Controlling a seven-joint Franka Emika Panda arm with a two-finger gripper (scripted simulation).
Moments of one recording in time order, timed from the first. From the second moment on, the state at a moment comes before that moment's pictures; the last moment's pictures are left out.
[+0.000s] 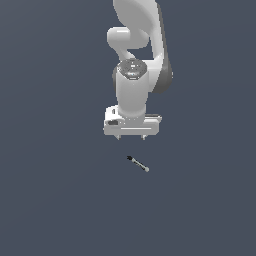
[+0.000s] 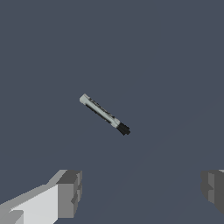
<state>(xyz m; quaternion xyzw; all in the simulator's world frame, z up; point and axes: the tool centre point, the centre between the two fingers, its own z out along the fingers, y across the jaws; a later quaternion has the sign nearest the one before) 0.005 0.012 0.171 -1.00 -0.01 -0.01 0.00</state>
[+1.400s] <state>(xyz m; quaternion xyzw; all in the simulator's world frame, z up) 0.020 0.019 0.161 -1.00 -0.08 -0.01 -0.01</state>
